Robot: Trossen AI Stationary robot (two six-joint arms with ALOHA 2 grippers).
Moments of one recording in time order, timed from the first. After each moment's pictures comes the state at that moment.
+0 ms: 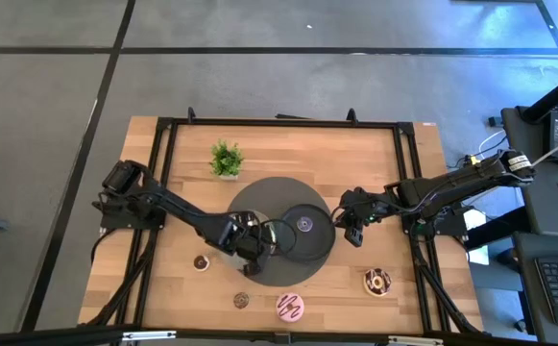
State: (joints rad) left arm -0.38 1.78 1.22 -0.61 -0.31 -0.57; right arm 0.23 1.11 0.69 -0.45 0.09 0.59
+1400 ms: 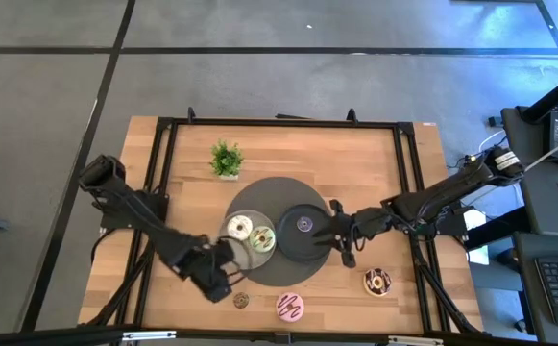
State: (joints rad) left arm -0.69 1.60 1.21 -0.91 -0.21 -1.27; right arm 0.39 1.26 0.69 0.10 0.16 0.23
